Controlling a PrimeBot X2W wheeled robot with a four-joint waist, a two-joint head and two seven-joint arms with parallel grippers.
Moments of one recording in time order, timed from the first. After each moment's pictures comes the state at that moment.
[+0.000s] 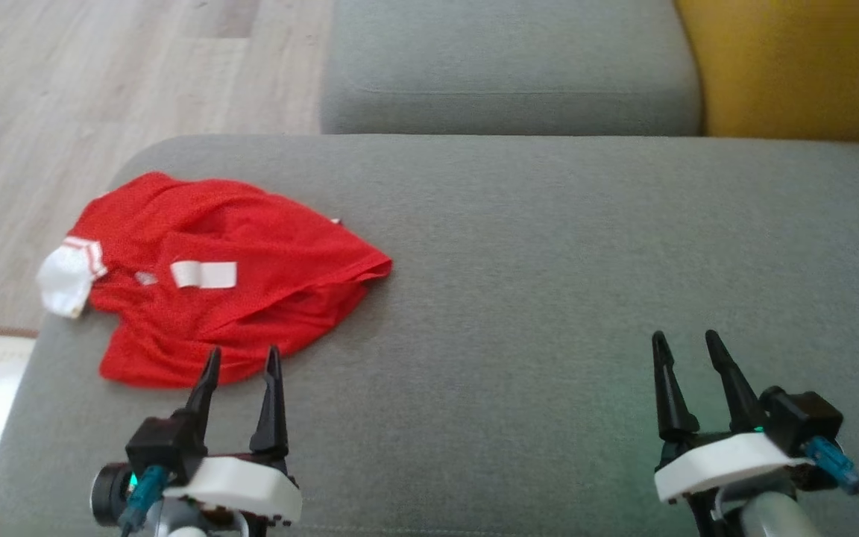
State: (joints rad) left arm 0.06 0.05 -0.21 0.15 -0.20 0.09 -0.25; right arm -0.03 -0.04 0.07 0.37 0.24 0.13 -0.25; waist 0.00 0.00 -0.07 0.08
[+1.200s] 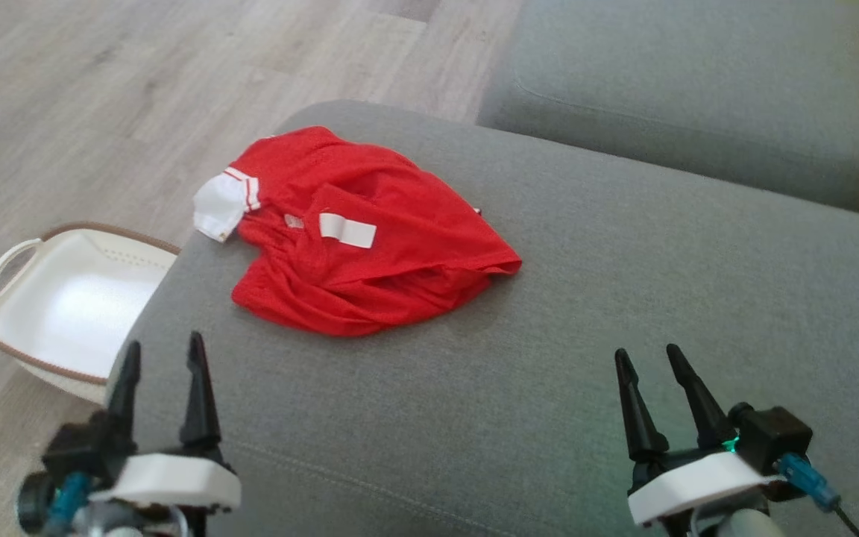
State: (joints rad) left arm 0.09 0.05 -0.05 0.08 -0.18 0.06 -0.25; right arm 0.02 -0.04 0.18 0.31 0.27 0.13 -0.25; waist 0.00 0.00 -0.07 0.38
